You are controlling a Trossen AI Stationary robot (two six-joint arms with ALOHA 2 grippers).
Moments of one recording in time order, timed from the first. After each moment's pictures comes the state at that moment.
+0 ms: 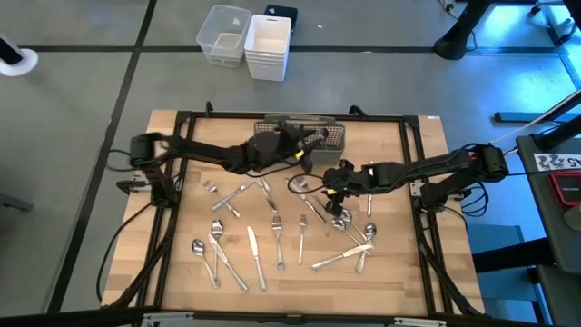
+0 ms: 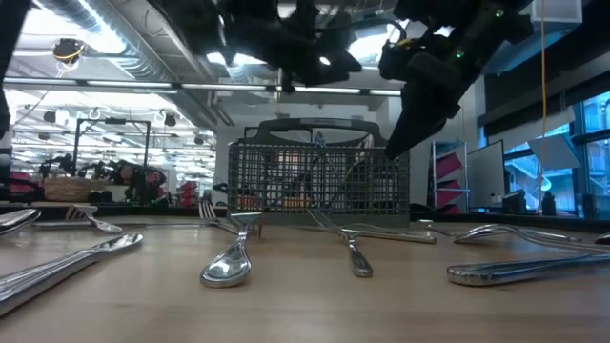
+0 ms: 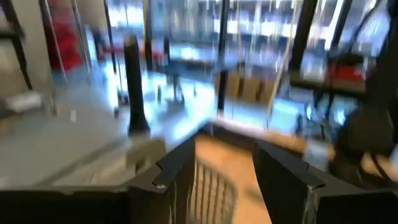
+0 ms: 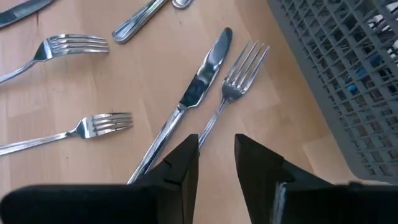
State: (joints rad) left arm 0.16 1.70 1.08 0.54 -0.38 -0.08; right arm 0.04 1.45 0.88 -0.34 0.19 0.29
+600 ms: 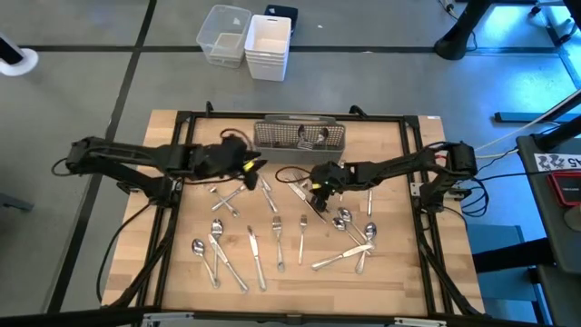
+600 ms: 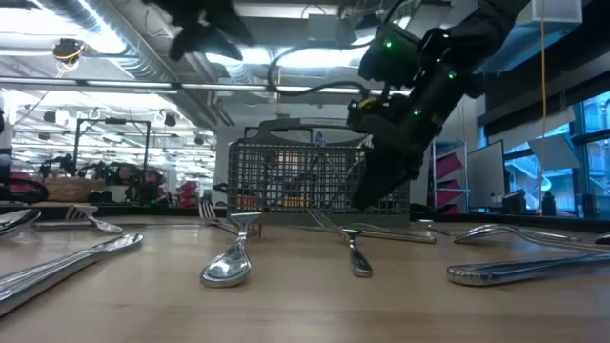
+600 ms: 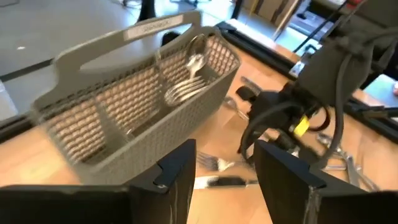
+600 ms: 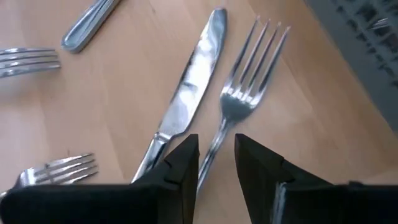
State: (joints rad) left arm -0.06 1.09 0.92 -0.36 -0.53 -0.54; right arm -0.07 1.71 0.88 -0.10 0.06 0.34
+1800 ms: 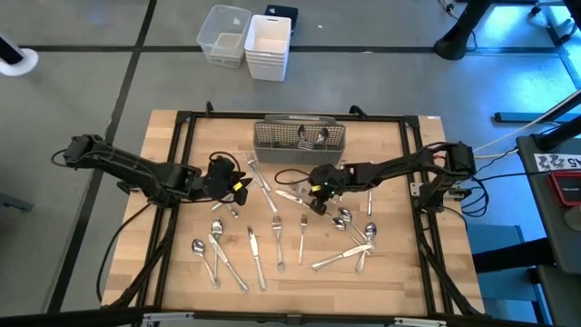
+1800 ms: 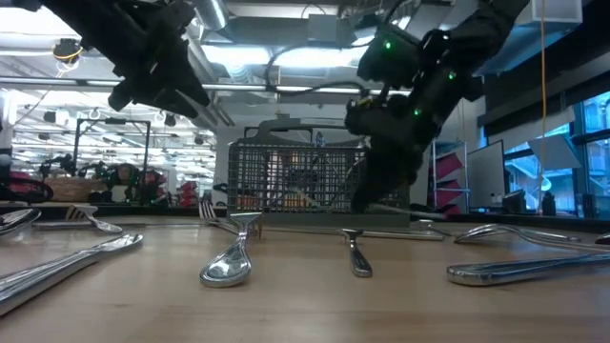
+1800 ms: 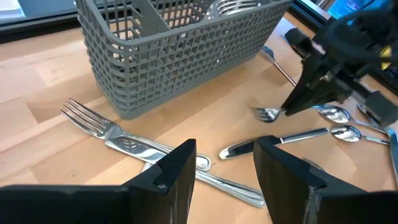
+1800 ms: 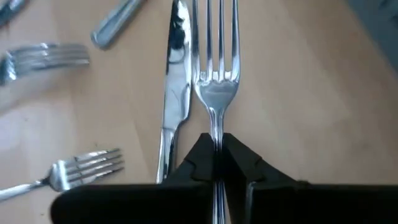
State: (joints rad) left arm -0.22 1.03 0.64 -0.35 -0.68 -0.88; right arm -0.07 1.70 0.89 -0.09 0.01 0.34
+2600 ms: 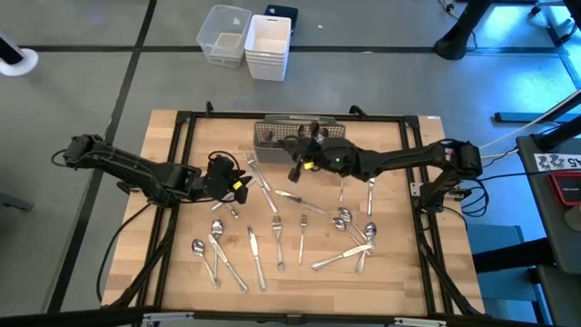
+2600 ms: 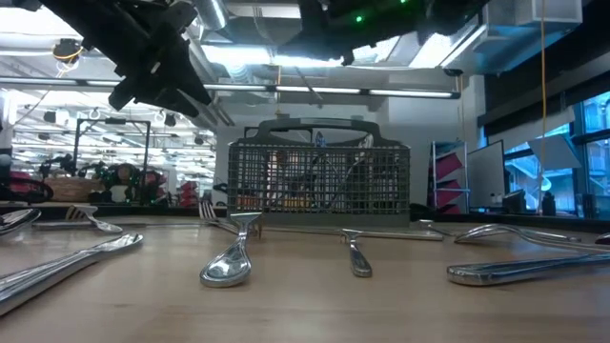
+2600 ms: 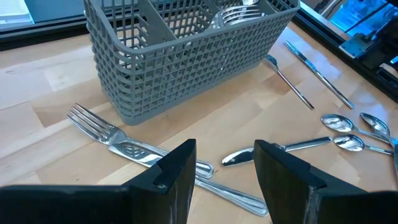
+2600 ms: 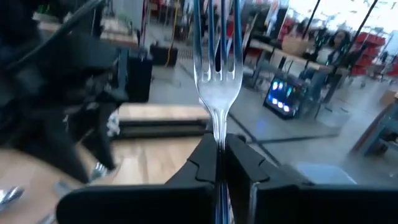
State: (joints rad) left arm -0.22 1.03 0.64 -0.35 -0.71 -0.89; right arm -0.11 1.67 1.11 0.53 0.29 -0.19
